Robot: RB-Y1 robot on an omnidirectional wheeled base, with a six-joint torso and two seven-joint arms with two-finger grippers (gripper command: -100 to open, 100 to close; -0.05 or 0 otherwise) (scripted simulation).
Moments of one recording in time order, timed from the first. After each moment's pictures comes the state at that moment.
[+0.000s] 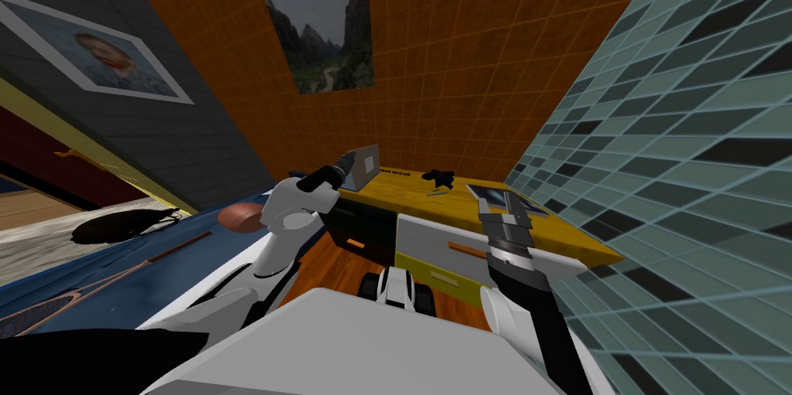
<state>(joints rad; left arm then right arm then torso) -0.28 0.52 0.07 -2.43 -0.09 1.17 -0.03 0.52 -0.01 -0.07 -2.35 0.09 -0.40 -0.15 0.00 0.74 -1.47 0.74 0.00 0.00</state>
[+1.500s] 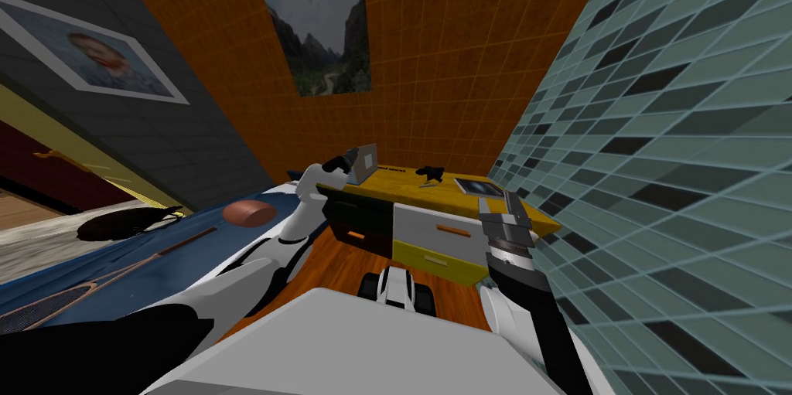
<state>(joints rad) -0.49 0.54 0.10 -1.98 -0.06 0.94 -0.06 0.52 -0.01 -0.07 -2.35 0.09 -0.40 -0.15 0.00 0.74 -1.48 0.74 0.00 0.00</state>
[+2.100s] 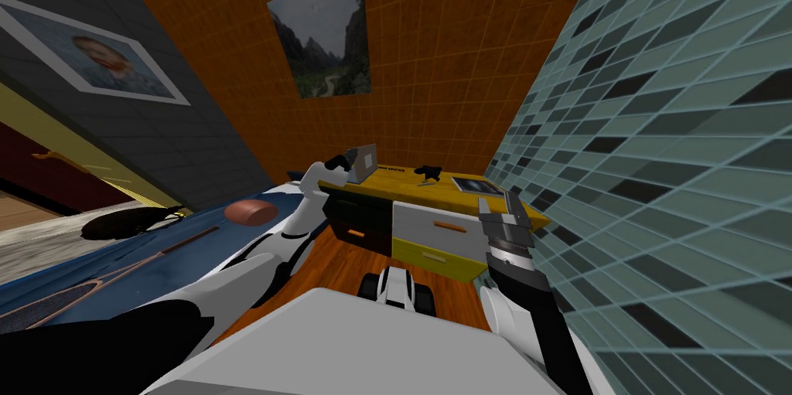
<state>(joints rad) -0.53 0.55 0.11 -1.88 -0.05 0.89 -0.07 0.52 -0.01 -0.07 -2.35 0.09 -0.40 -0.15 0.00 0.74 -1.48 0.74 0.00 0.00</state>
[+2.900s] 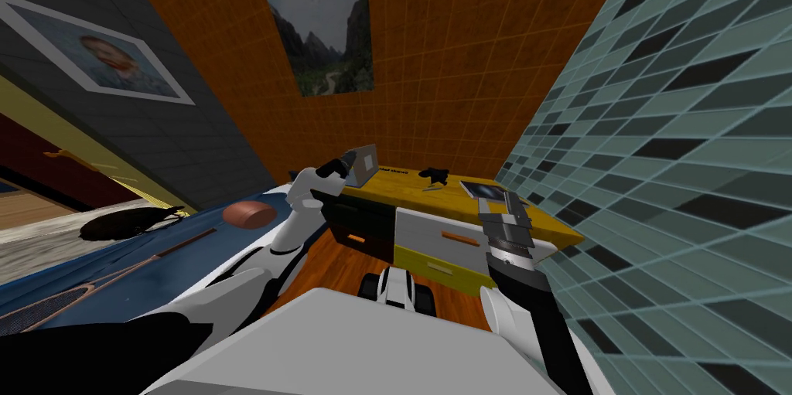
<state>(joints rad) -0.41 0.54 0.09 -2.14 -0.07 1.02 -0.06 0.52 -0.01 -0.07 -2.35 0.09 -0.40 -0.15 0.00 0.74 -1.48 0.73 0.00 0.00</state>
